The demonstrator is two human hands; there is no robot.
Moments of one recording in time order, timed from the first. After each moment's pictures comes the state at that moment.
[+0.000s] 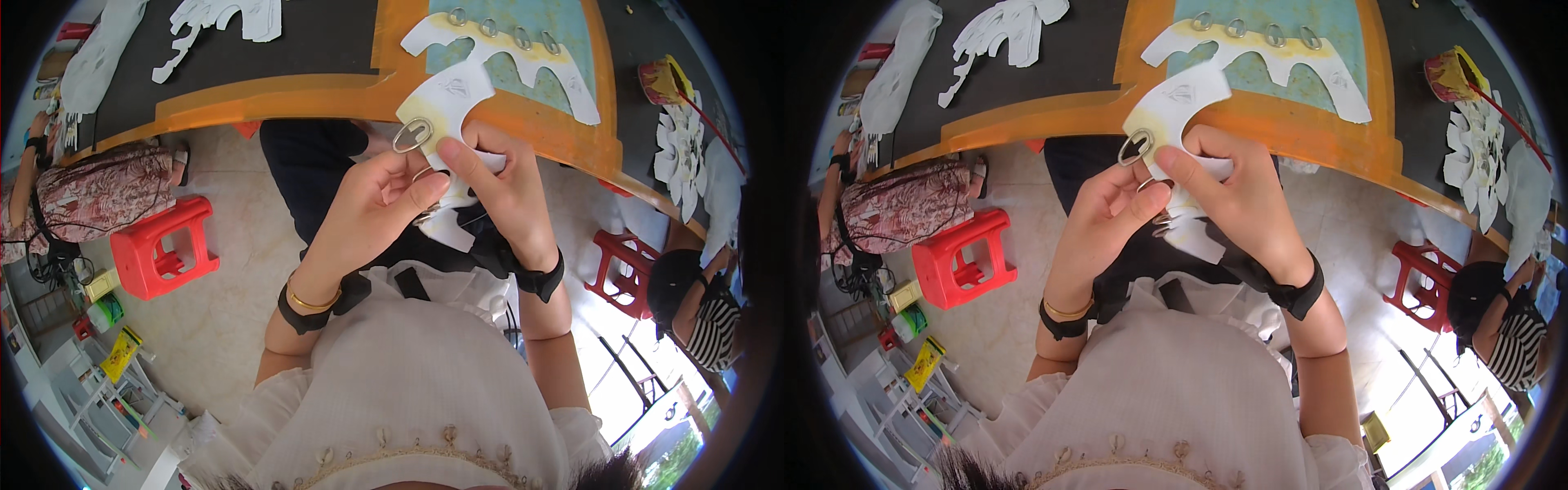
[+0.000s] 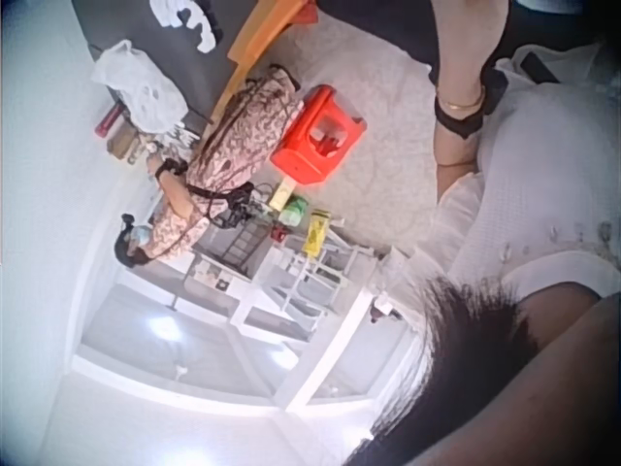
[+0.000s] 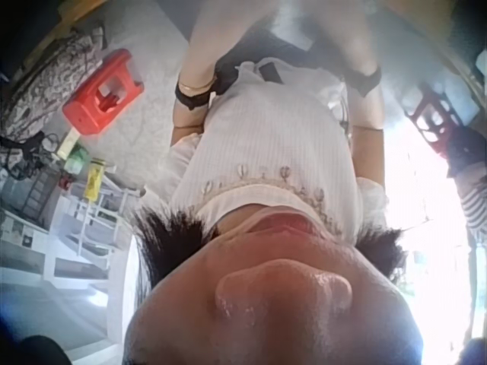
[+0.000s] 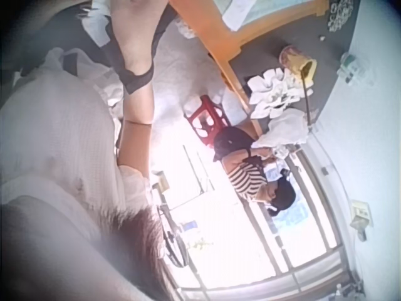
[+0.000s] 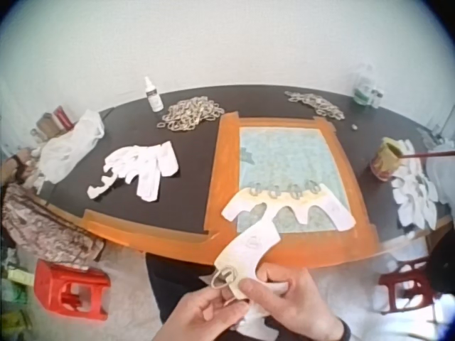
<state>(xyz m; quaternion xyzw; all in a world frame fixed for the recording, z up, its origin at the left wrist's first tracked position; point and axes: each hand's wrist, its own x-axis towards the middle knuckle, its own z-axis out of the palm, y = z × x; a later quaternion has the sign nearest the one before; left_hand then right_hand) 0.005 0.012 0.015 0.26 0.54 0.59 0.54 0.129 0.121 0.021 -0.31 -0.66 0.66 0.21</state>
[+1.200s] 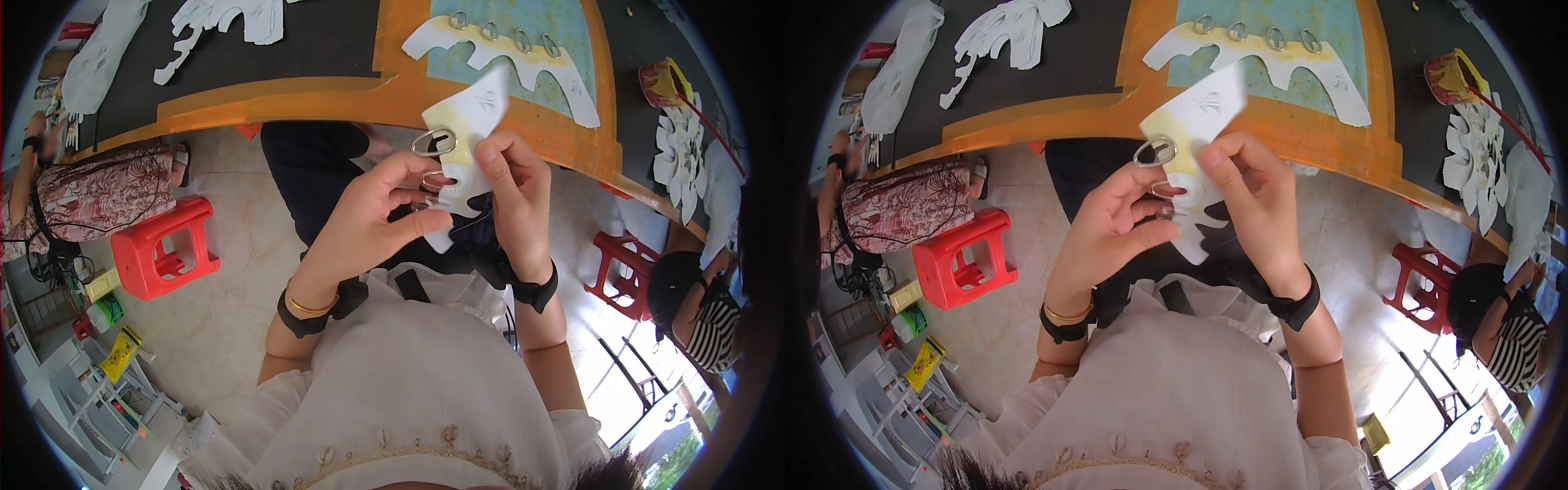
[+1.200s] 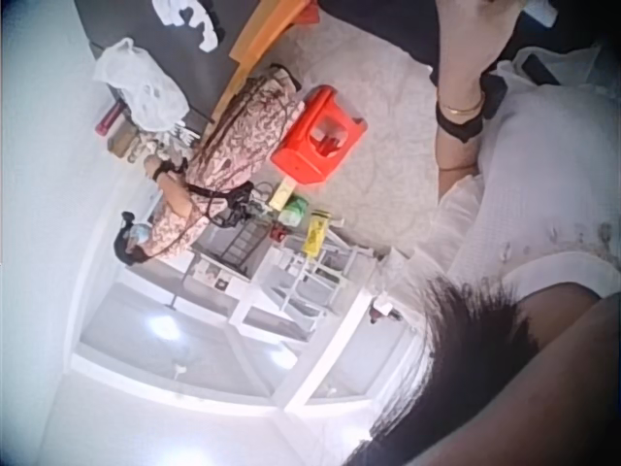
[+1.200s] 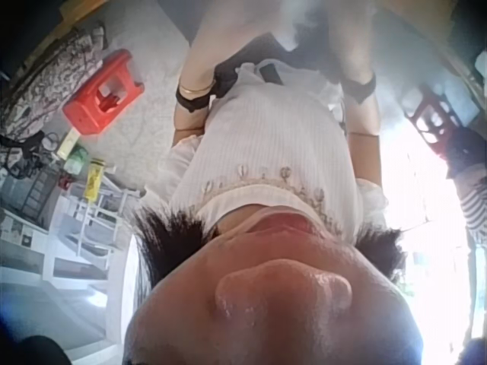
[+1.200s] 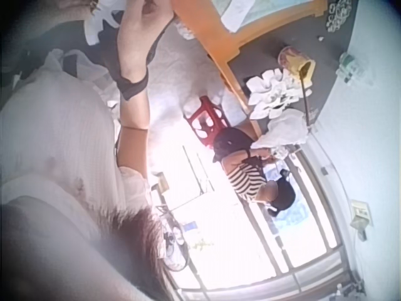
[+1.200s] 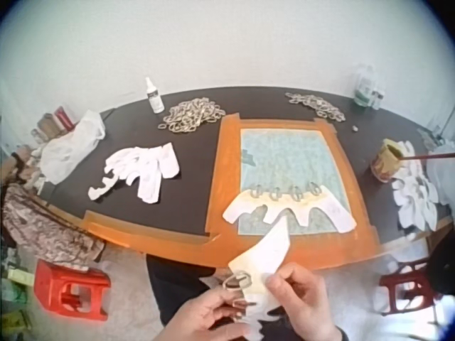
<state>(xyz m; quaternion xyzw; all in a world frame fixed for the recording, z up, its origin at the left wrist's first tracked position) 0.001 0.005 0.008 0.40 0.53 0.54 0.52 0.144 0.112 0.000 -0.32 -0.57 0.70 0.29</state>
